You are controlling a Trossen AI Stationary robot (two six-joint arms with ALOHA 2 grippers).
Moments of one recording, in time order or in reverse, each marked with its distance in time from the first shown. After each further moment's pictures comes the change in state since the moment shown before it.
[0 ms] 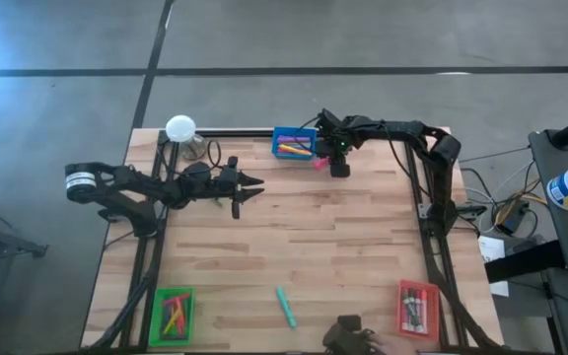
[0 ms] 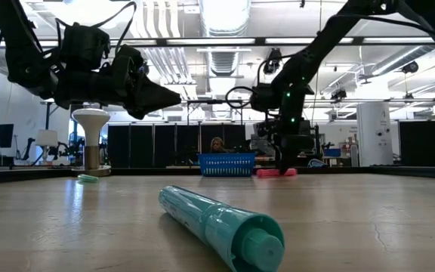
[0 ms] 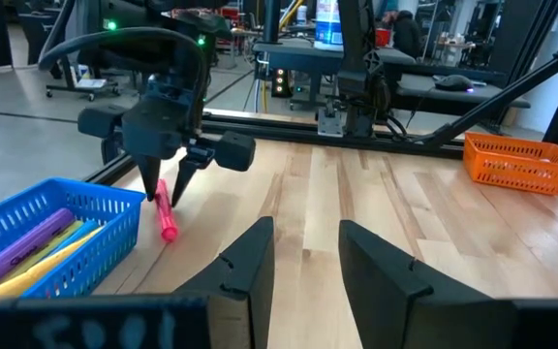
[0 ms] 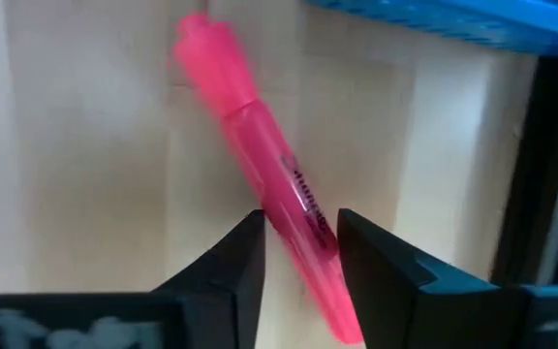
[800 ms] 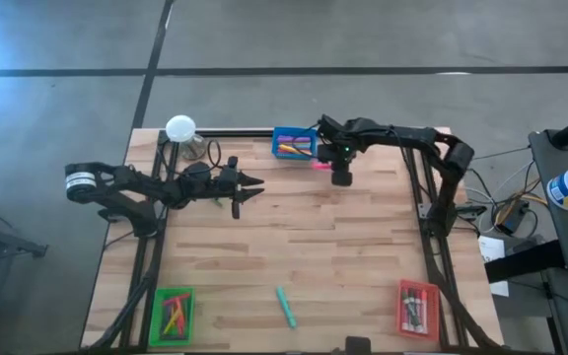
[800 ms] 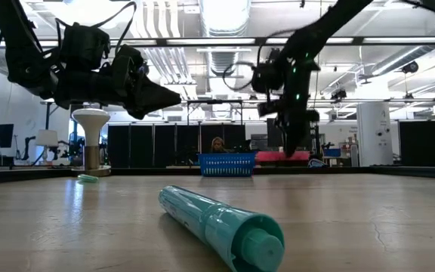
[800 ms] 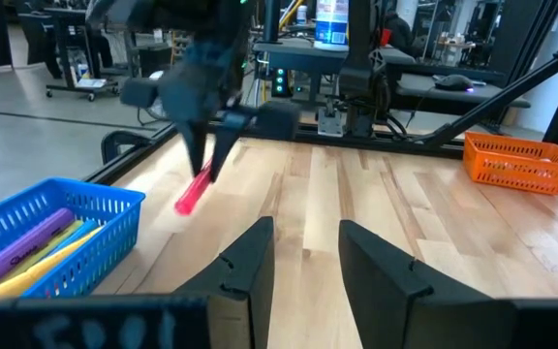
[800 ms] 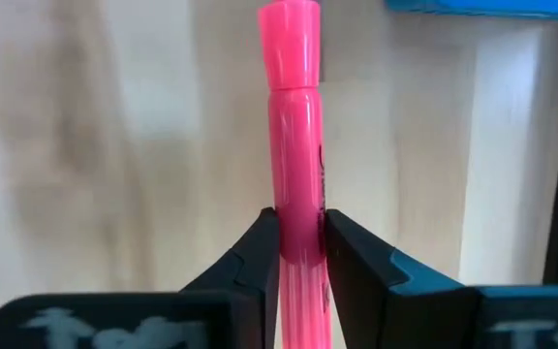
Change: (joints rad) left arm 0.000 0.000 0.000 0.000 0.000 0.000; right arm 0.094 -0.129 -0.015 -0.177 -0.027 0.230
